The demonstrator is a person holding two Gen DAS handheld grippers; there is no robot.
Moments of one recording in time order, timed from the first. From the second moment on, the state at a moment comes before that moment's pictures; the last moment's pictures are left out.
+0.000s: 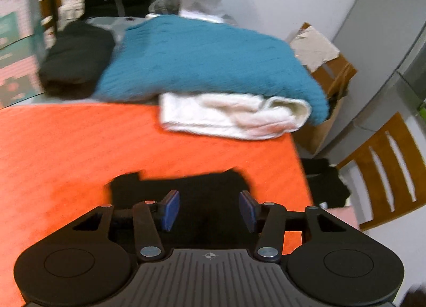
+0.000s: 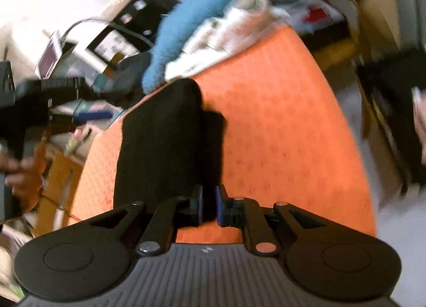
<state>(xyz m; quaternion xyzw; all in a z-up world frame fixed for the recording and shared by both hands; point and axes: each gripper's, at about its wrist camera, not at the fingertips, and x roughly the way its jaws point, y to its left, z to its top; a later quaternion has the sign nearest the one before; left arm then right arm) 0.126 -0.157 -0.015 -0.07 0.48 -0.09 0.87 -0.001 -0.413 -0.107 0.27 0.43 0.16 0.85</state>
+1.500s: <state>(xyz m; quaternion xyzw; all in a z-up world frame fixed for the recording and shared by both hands) 0.103 -0.042 -0.104 -0.19 0.52 -0.13 0.82 0.086 -0.377 -0.129 0.26 0.48 0.15 0.82</state>
